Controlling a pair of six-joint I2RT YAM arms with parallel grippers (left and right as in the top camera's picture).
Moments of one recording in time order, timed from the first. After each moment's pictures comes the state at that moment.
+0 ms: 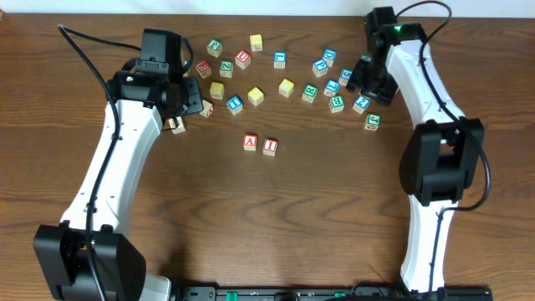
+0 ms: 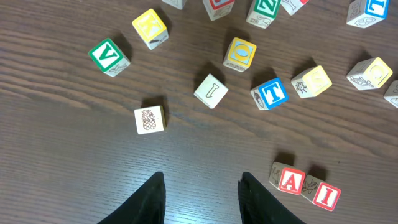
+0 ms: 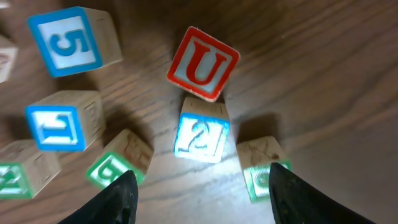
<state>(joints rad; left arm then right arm) -0.13 1.65 1.47 -0.92 -0.04 -0.29 0.13 2.34 2.08 -1.21 0.03 0.60</state>
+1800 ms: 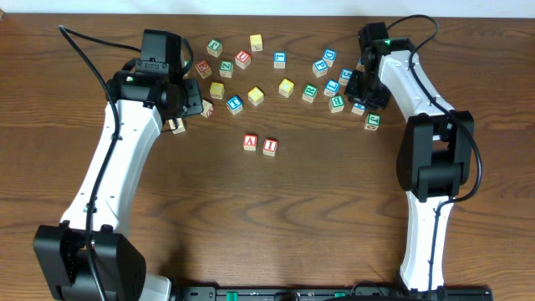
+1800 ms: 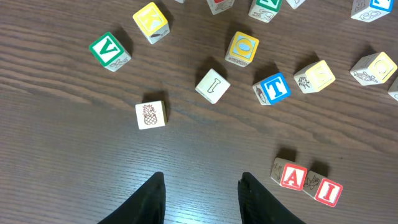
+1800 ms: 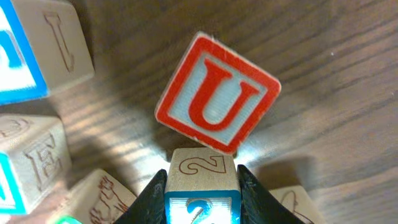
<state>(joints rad) -0.13 1.65 1.47 -0.93 -0.04 -0.29 0.13 2.37 1.97 -1.07 0.03 0.54</state>
